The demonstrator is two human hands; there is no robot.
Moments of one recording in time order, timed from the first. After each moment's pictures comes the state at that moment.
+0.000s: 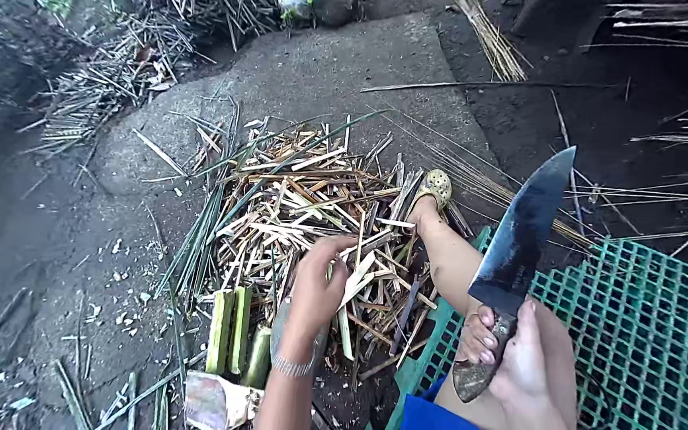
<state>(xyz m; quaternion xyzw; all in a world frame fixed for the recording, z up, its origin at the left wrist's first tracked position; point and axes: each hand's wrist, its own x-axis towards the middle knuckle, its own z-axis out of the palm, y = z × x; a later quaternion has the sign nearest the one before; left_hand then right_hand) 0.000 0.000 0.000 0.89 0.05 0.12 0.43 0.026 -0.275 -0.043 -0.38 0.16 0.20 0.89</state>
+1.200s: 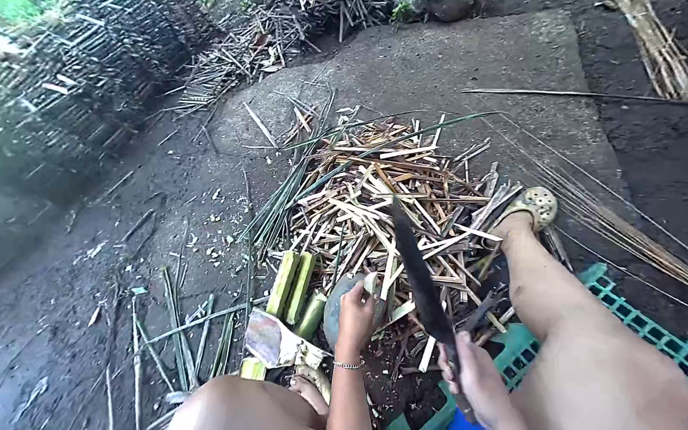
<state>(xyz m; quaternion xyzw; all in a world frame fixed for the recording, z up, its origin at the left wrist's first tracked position) -0.093 0.014 -0.128 0.76 0.33 0.15 0.55 -0.039 -0.202 -0.076 -0.68 -0.07 0.37 0.63</state>
